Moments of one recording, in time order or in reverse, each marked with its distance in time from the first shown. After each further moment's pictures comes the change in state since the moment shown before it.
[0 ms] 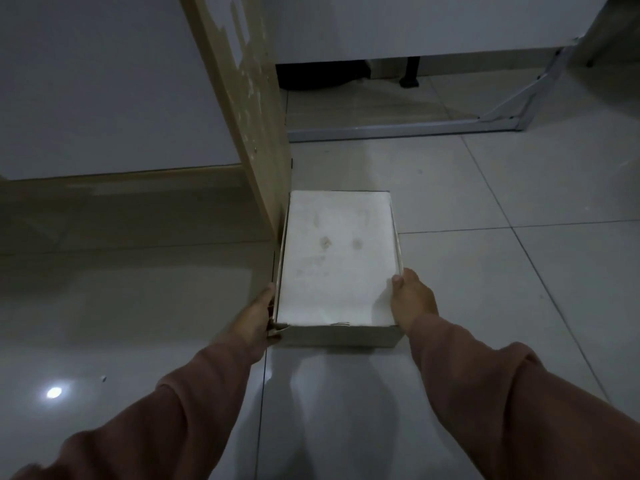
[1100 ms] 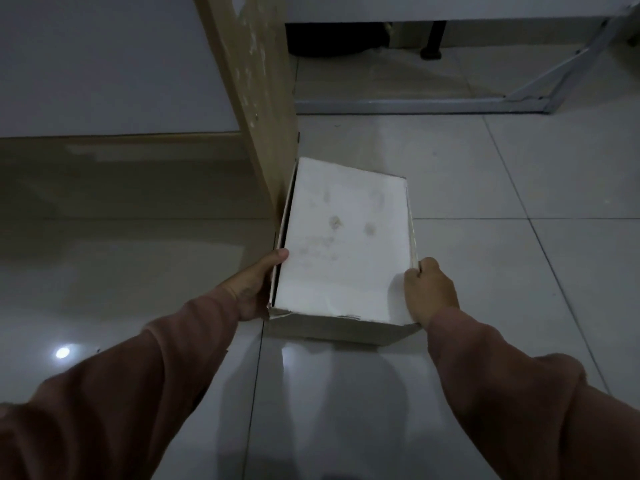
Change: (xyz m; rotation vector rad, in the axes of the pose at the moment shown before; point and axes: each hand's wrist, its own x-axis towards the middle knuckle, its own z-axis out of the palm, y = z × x) left_hand 0.029 0.025 -0.007 -0.053 -0.359 -0.043; right_hand 0.007 0.010 -0.011 -0.039 0.009 -0.038
